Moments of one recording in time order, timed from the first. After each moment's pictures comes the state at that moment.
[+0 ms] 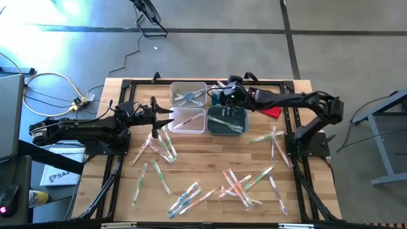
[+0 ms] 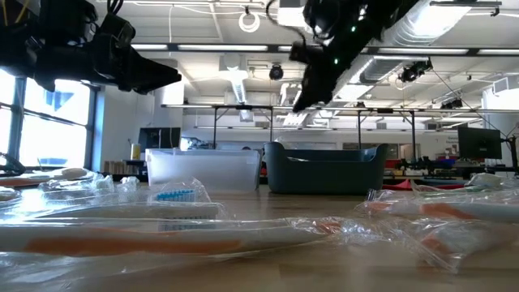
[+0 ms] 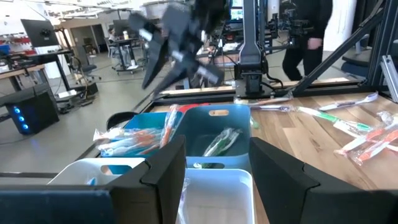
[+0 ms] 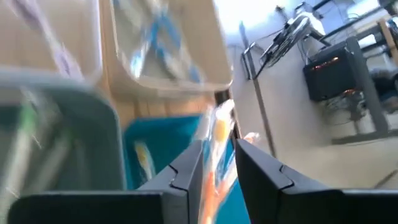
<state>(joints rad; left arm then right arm) 0.39 0.78 0.15 0.69 0.24 0.13 -0.32 1.56 1.09 -0.23 0.39 -0.45</state>
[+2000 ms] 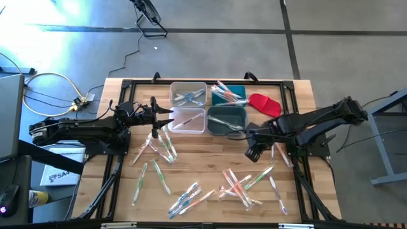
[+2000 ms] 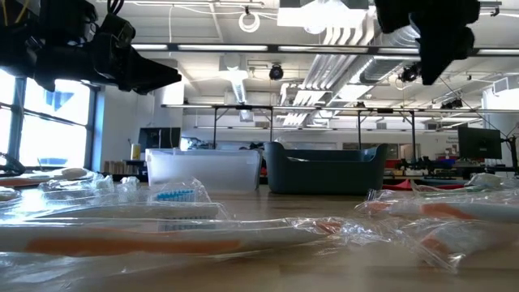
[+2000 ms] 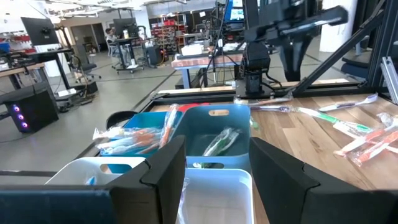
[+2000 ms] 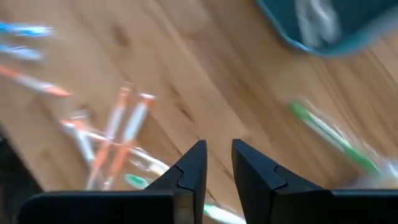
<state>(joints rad) 0.39 0.78 0.15 0.69 0.24 0.13 0.24 1.28 1.09 -1.05 0.05 0.91</state>
